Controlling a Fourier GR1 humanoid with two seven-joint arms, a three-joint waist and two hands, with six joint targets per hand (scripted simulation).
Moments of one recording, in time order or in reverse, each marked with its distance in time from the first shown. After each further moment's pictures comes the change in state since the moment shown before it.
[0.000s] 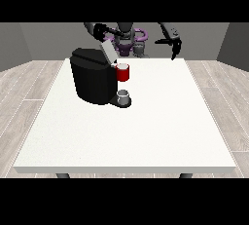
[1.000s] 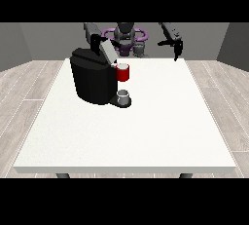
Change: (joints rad) left arm 0.021 0.026 -0.022 -0.105 0.041 0.013 -0.019; right arm -0.211 -0.057 -0.169 0.234 -0.053 -0.004 -0.105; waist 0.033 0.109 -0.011
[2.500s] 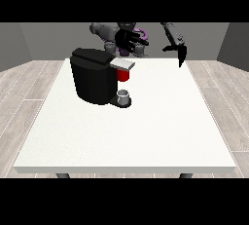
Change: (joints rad) left arm -0.135 0.031 0.004 0.157 0.014 -0.018 -0.051; right arm -0.278 0.013 0.115 0.012 0.133 -0.093 0.214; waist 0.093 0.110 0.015
